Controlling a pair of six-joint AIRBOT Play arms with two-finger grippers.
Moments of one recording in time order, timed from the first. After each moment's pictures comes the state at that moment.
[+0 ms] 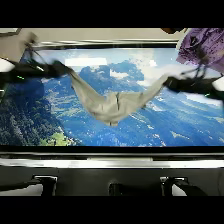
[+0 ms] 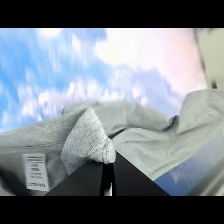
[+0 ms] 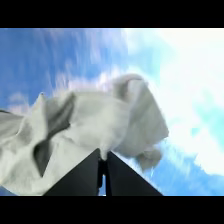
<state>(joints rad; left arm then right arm) 0.20 -1.44 1.63 0.61 -1.12 -1.29 -0.13 -1.14 1.32 -0.94 1.01 1.34</state>
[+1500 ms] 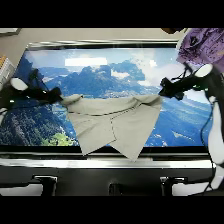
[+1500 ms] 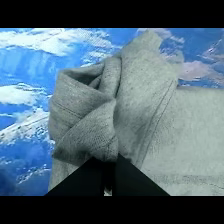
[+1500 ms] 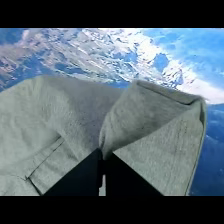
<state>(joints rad) 0.21 -1.54 1.31 1.13 -1.04 -1.65 -0.13 -1.65 1.57 -1.07 1.26 1.72</state>
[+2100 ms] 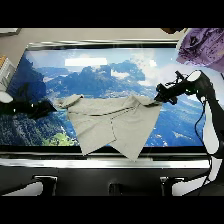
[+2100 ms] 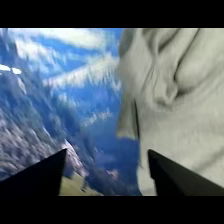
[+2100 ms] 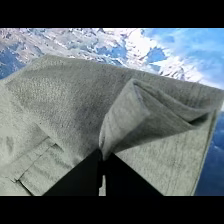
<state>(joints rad) 0.41 -1.35 1.04 1.05 -1.13 -1.43 -0.13 -1.73 1.57 -1.04 1.27 1.69</state>
